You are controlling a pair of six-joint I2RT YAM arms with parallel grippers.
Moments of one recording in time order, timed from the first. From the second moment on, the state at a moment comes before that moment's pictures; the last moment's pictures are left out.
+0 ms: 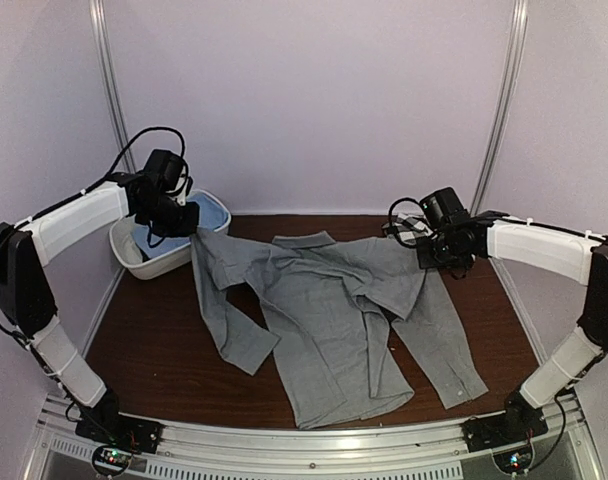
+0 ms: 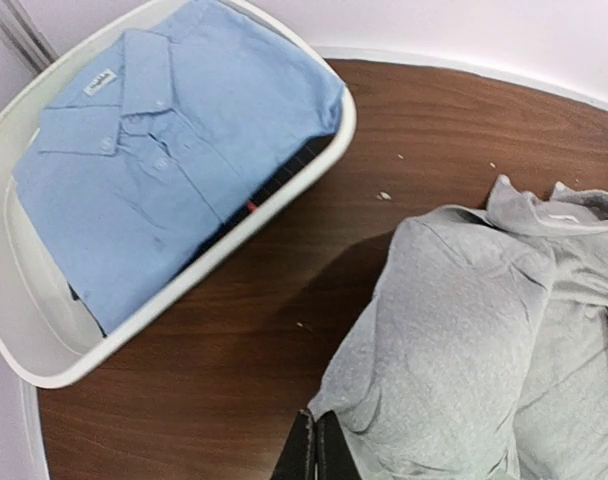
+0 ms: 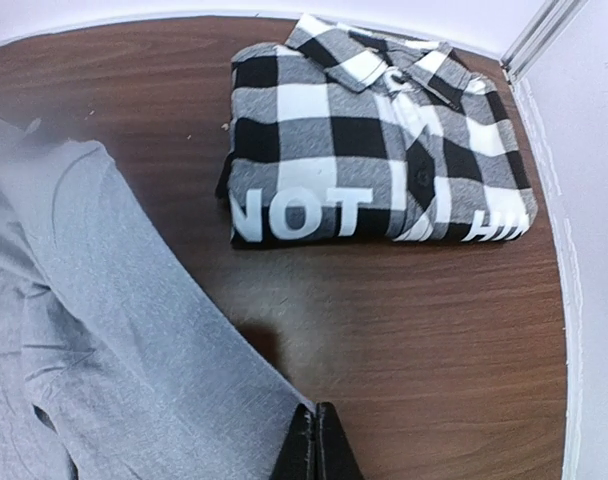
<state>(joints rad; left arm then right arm) -0.36 1.63 1.44 -0.71 -0.11 -0.29 0.47 1.53 1.13 -0.51 0.40 0.30</state>
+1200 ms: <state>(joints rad) -0.30 1.93 1.68 -0.82 -0.18 -0.14 0.26 1.92 1.57 -0.57 0.38 0.16</state>
